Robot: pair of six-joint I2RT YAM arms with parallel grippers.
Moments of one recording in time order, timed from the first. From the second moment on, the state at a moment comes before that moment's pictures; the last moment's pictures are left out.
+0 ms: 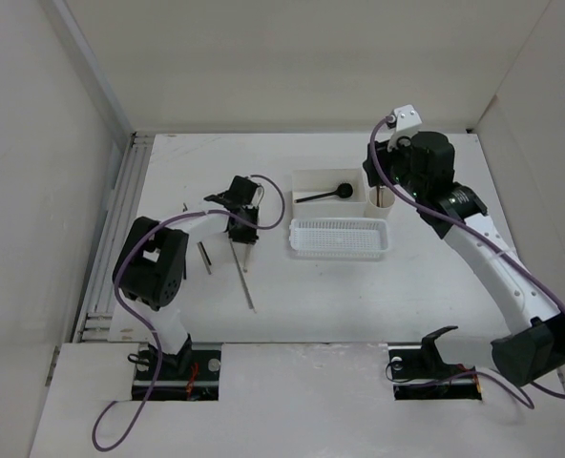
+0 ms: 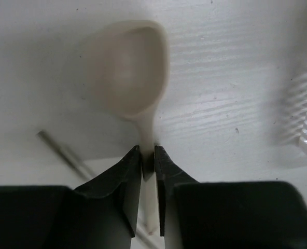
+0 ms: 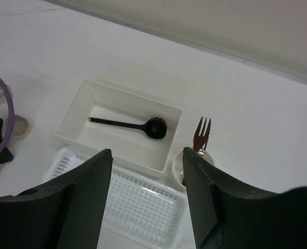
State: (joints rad) left arm -0.44 1.76 1.07 -0.43 0.00 -0.32; right arm 0.39 1.25 1.27 -0.33 0.06 -0.03
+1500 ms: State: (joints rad) left arm -0.63 2.06 1.70 -0.10 0.39 0.59; right arm 0.24 1.28 1.28 -0.21 0.01 -0.11
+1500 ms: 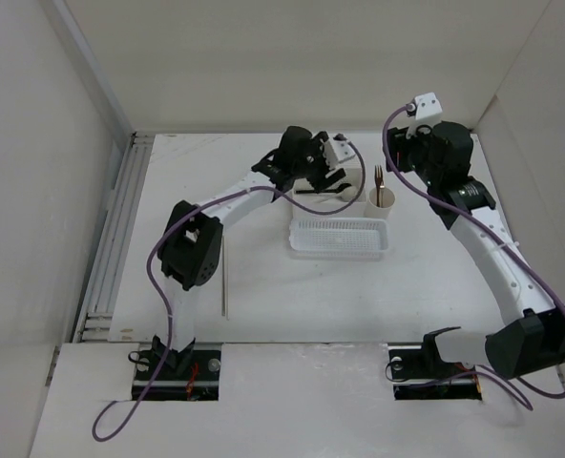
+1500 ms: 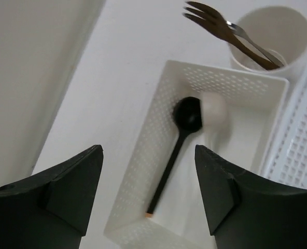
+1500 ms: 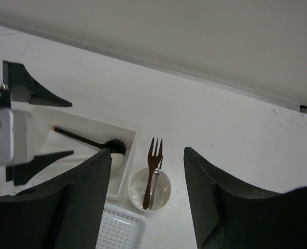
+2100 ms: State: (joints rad) left arm -0.02 1.46 1.18 -0.25 -0.31 0.00; right arm 0.42 1.29 1.28 -0.21 0.01 -0.09
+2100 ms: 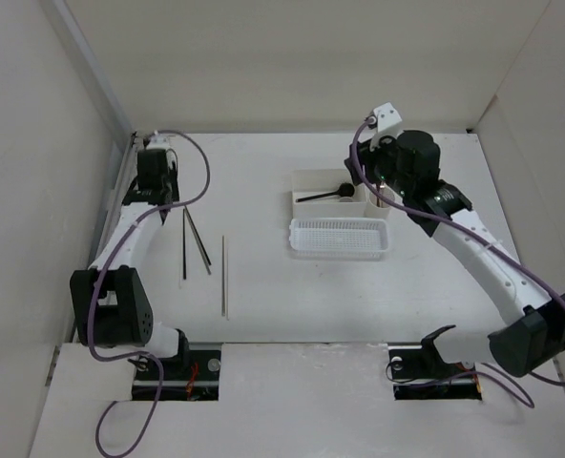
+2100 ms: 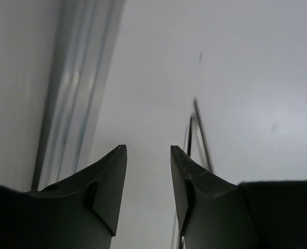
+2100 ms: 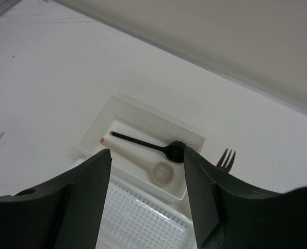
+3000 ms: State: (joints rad) left arm 0.10 1.45 0.76 -0.33 0.10 0.35; right arm 0.56 1.35 1.28 -0.21 0.17 -0.03
